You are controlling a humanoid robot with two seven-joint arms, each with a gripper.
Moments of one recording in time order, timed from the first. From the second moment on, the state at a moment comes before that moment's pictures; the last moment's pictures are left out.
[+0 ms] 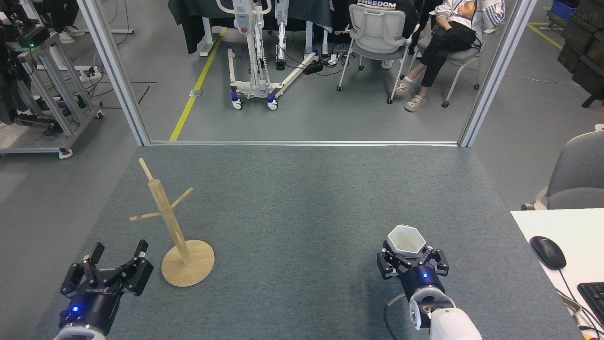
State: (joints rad) left arm 0.01 0.33 0.08 -1.51 -1.06 -0.12 0.13; right arm -0.37 -0.09 0.24 -0.91 1.32 0.10 -0.04
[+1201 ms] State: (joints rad) left arm 0.03 0.34 0.07 -1.54 -1.06 -0.15 0.13; right arm -0.46 -0.15 0.27 -1.27 1.16 -0.20 0.10
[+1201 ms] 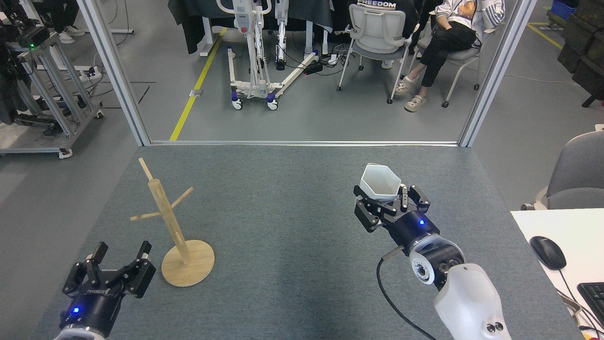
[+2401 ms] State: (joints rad) left arm 0.01 0.08 -0.22 -1.66 -1.08 -0.17 0.11; right arm -0.77 -0.27 0.83 -1.32 0.85 0.56 0.16
